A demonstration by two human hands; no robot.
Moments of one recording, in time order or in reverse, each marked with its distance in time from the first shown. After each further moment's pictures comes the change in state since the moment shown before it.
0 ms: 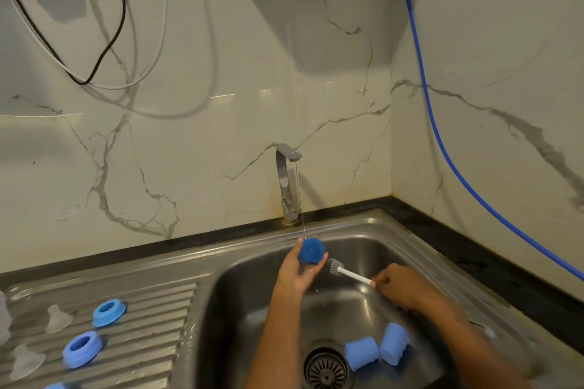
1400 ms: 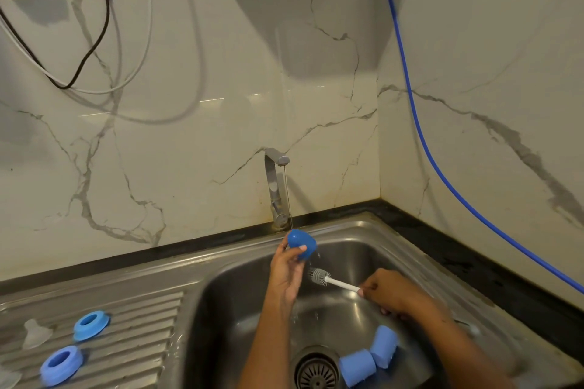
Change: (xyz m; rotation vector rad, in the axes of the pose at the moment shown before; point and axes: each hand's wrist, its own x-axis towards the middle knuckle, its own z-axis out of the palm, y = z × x) left_hand 0.002 -0.003 -0.003 0.124 -0.177 0.275; right_hand -0.009 -0.005 -0.003 -0.029 -0.079 0.002
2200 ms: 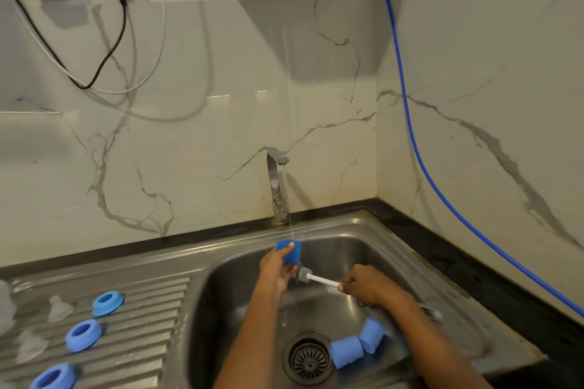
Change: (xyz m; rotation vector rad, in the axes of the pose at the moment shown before) left_hand -0.025 0.010 0.003 0.305 0.262 -0.094; right_hand -0.011 -0.013 0.004 -0.001 -0.047 -0.081
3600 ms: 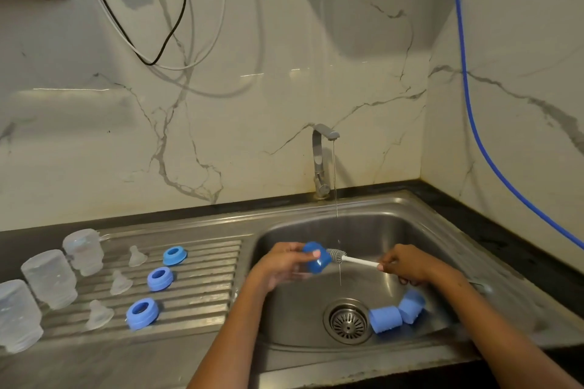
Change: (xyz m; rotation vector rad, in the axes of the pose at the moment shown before) left_hand -0.066 0.041 -0.095 1.115 -0.166 0.144; right_hand 0.013 0.005 0.014 -0.060 -0.062 -0.102
